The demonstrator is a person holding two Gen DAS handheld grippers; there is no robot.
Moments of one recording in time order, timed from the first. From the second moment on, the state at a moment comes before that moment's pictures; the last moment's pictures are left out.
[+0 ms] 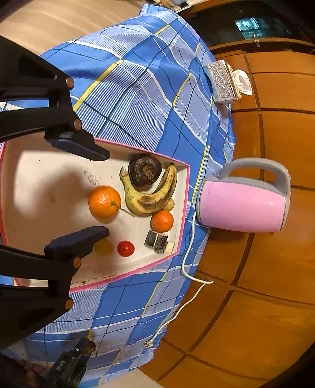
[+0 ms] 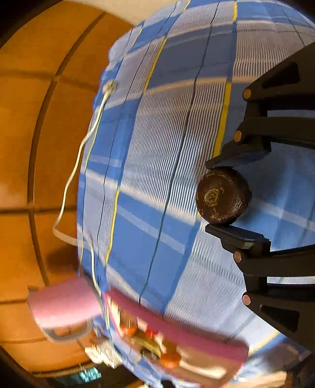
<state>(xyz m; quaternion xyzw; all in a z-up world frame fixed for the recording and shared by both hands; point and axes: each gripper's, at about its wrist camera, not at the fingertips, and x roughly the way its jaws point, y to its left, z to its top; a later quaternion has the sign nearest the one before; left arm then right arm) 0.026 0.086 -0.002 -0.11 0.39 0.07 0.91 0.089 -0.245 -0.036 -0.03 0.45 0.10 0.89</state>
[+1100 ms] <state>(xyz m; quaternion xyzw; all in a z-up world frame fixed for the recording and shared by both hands) 0.011 0.123 -0.011 -0.14 0.39 0.10 0.91 0.154 -0.008 -0.021 -0.05 0.47 0.32 0.82</state>
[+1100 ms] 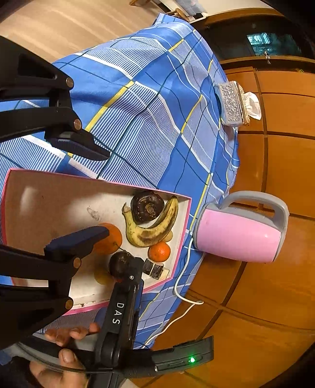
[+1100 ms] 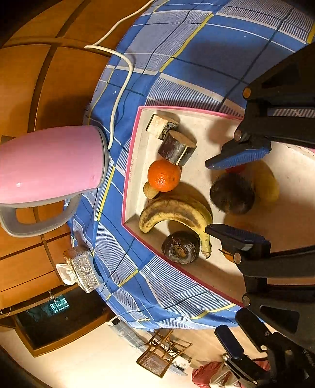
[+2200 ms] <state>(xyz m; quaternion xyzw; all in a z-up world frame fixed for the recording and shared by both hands) -0.005 0.089 -0.002 -0.11 0.36 0.09 0.92 0.063 -0.091 0.002 -0.01 0.39 0.16 0.91</state>
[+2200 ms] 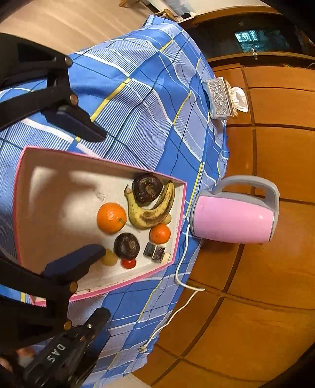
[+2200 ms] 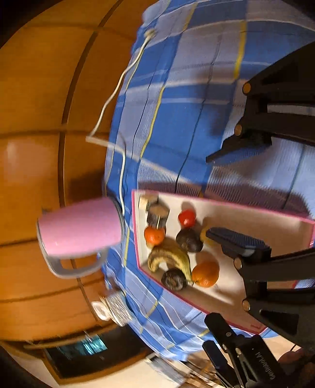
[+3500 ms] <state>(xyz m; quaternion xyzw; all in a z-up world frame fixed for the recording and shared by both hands) -0.032 0.080 0.005 -0.10 0.33 0.15 0.93 0.021 -0.107 0.007 -0.02 0.36 0.10 0.93</state>
